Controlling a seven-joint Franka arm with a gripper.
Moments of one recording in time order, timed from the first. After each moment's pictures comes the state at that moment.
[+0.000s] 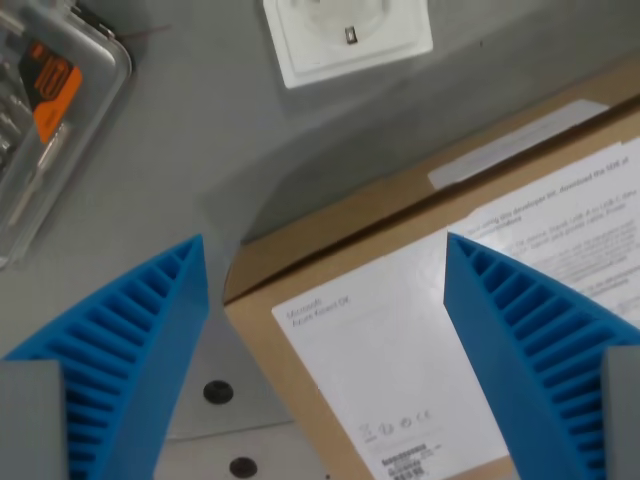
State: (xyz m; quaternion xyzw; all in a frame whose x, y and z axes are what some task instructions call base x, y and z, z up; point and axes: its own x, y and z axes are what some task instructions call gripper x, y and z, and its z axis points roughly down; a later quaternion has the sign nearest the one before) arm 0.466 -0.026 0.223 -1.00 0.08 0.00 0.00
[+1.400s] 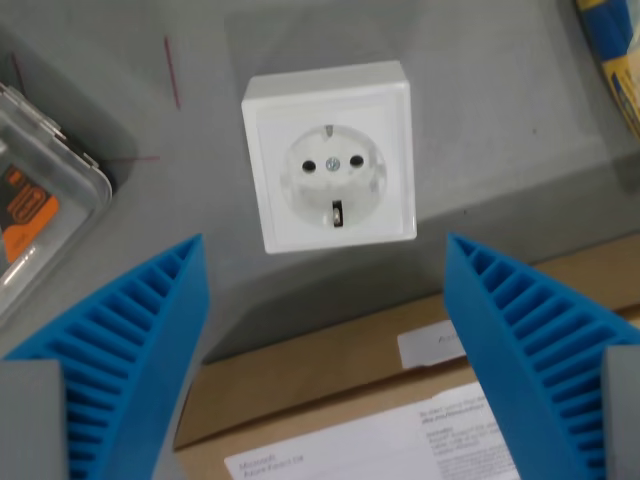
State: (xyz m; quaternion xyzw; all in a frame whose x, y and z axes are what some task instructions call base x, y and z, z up) arm 0.525 -0.045 0.192 -1.00 0.02 0.00 0.00
